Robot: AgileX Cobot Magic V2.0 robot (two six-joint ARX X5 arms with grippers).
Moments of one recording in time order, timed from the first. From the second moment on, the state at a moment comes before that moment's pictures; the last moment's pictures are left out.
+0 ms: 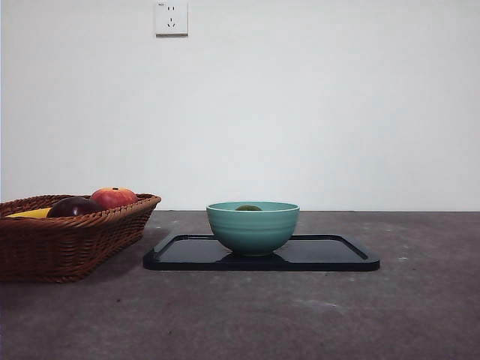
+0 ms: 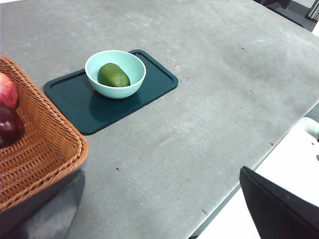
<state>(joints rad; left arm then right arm) -0.99 0.40 0.88 -0.95 -0.14 -0.23 0.59 0.46 1.01 -1.22 -0.03 0.22</state>
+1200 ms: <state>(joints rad) -0.99 0.40 0.88 -0.95 -0.14 -0.23 0.59 0.27 0.92 -1.22 -0.05 0.27</state>
